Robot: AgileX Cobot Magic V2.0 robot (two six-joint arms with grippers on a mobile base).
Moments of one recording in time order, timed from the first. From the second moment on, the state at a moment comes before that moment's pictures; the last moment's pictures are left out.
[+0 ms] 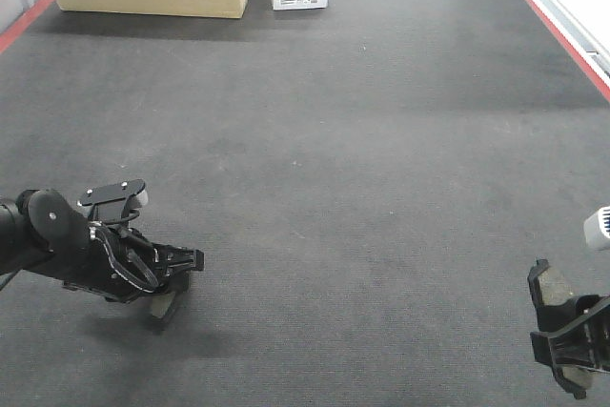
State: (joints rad) left arm -0.26 1.73 -0.86 -0.61 0.41 0.20; right arm 0.16 0.85 -0.58 0.06 0.70 -0.03
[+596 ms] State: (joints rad) left arm -0.26 1.56 -0.87 -0.49 0.37 0.19; right arm 0.16 0.85 -0.58 0.06 0.70 -0.03
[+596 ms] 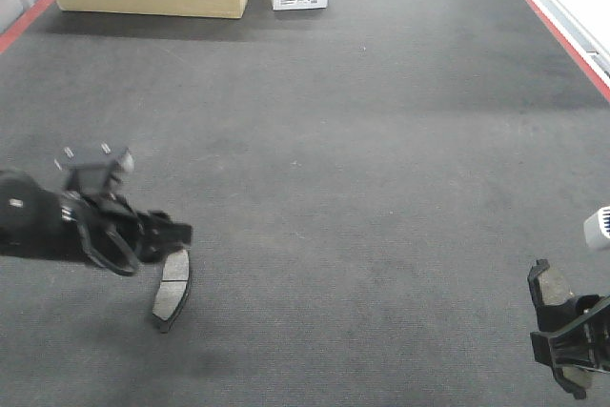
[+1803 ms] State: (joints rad) left arm -0.26 0.47 -0.53 0.11 0.53 -0.12; right arm 0.16 0.85 -0.58 0.06 0.70 -0.03
